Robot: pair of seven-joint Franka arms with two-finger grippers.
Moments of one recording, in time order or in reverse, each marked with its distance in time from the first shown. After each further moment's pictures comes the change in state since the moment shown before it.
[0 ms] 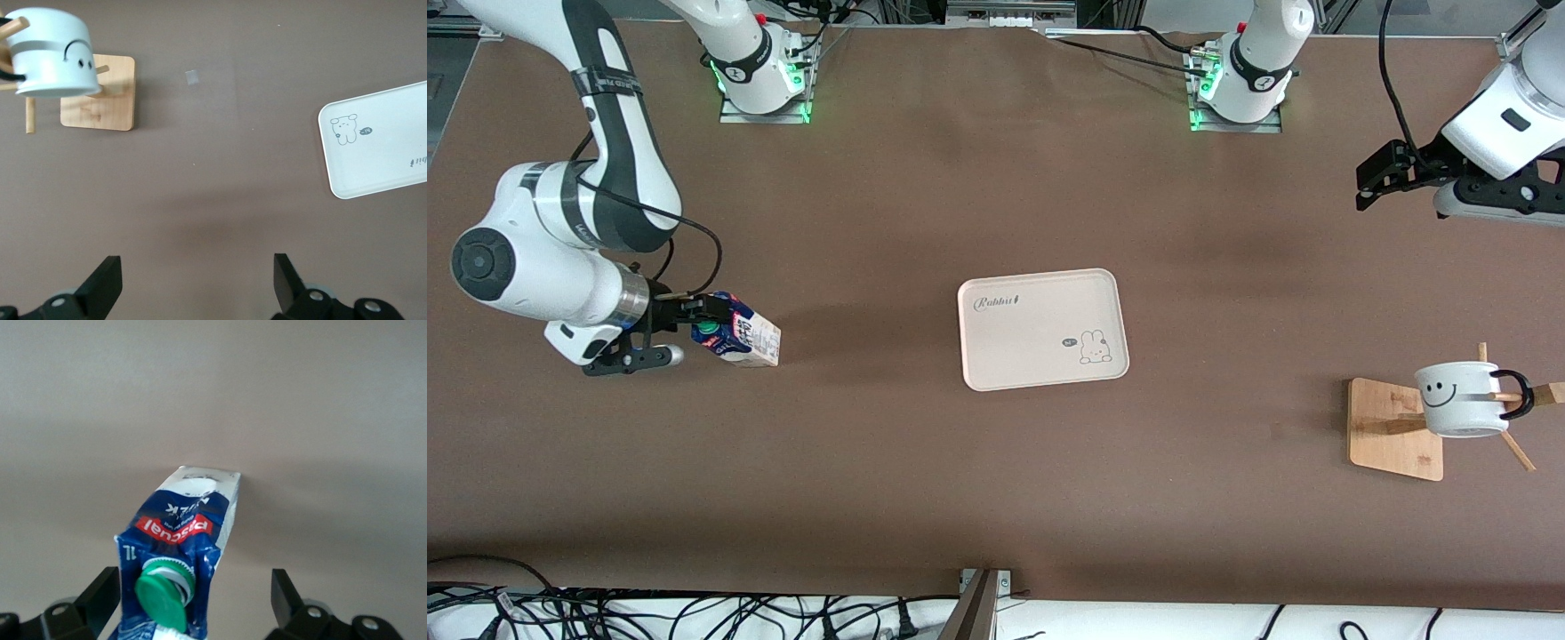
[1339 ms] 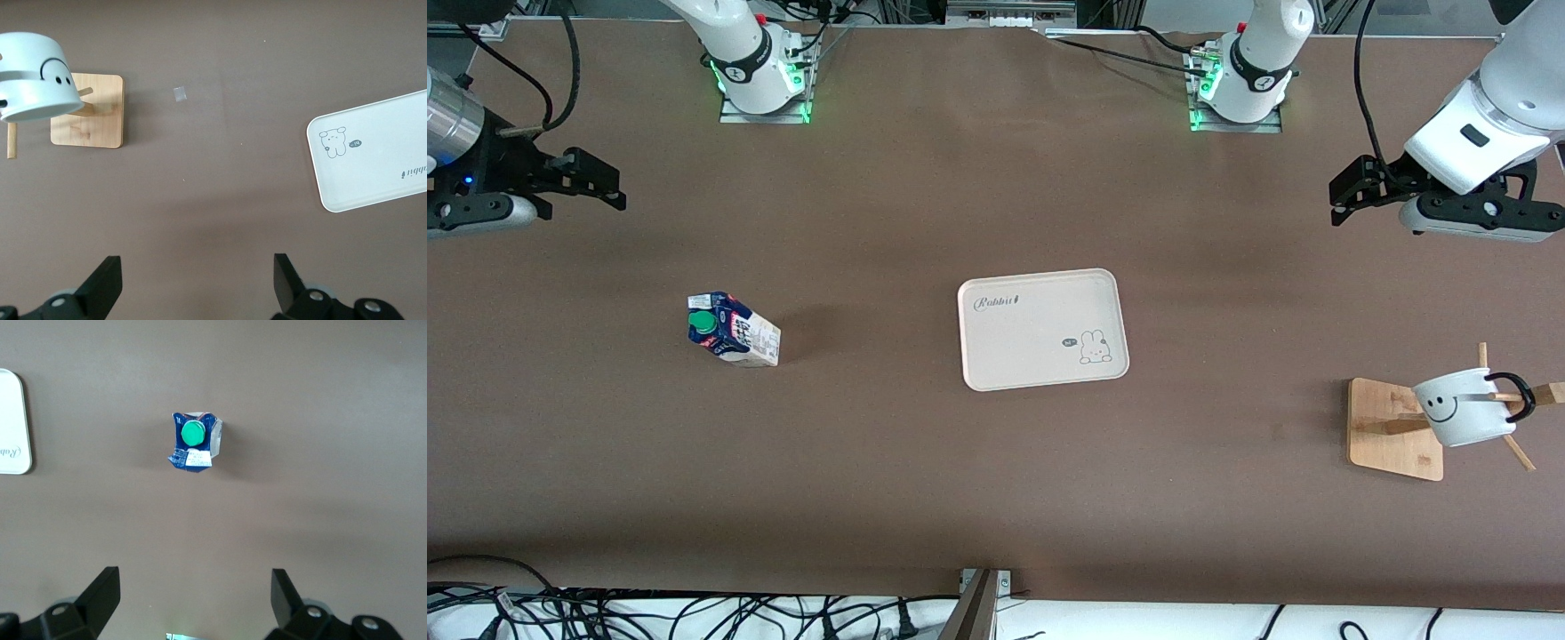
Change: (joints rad) left arm -0.016 0.057 -0.044 0.048 0.004 0.030 -0.030; right arm -0.009 -0.398 0.024 0.073 -0.140 -0.415 0.071
